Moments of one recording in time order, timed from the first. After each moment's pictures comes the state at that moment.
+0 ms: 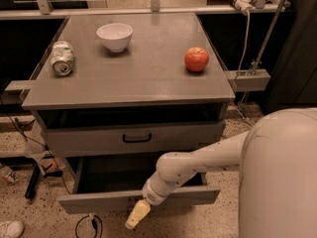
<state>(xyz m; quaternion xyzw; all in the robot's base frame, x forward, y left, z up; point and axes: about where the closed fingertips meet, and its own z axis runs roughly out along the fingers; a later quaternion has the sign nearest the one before) 0.438 0.059 0.436 -0.49 0.83 0.24 0.09</state>
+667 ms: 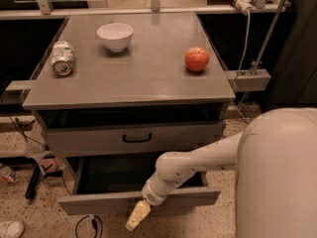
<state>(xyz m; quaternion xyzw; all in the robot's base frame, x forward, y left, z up) 0.437 0.063 0.429 -0.50 0.83 0.25 0.07</state>
